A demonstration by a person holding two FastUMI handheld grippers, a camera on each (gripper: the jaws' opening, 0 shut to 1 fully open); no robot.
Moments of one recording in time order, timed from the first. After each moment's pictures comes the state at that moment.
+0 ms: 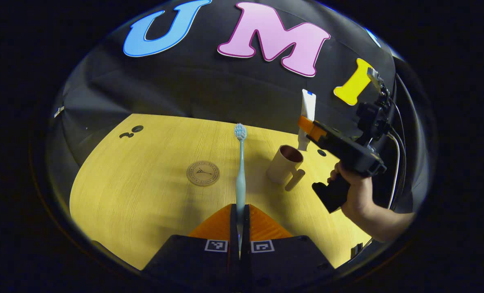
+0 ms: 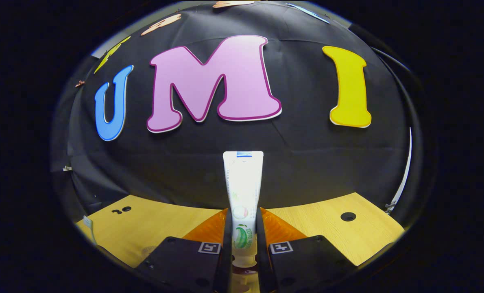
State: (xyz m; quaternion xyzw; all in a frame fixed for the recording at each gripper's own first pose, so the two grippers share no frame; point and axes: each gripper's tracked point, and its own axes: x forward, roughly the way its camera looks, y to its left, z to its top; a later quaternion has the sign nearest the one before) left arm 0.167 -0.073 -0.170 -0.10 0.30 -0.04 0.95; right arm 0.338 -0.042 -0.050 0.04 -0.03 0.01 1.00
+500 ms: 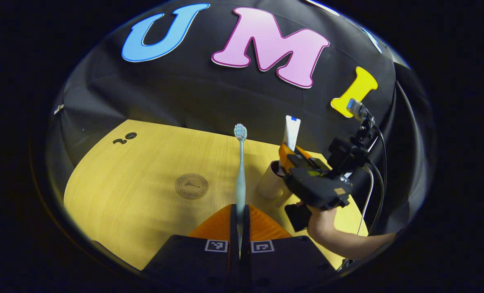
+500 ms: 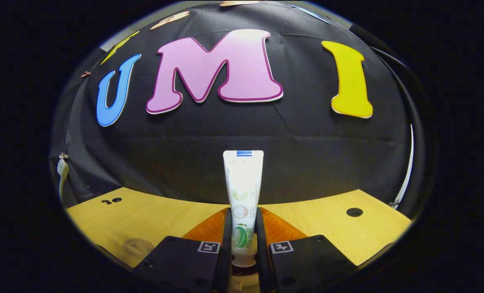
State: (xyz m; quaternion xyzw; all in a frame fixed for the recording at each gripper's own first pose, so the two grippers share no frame) left arm 0.187 -0.092 -0.157 -0.12 0.26 -0.04 0.96; right arm 0.352 -0.036 -0.104 0.03 -0.03 0.00 1.00
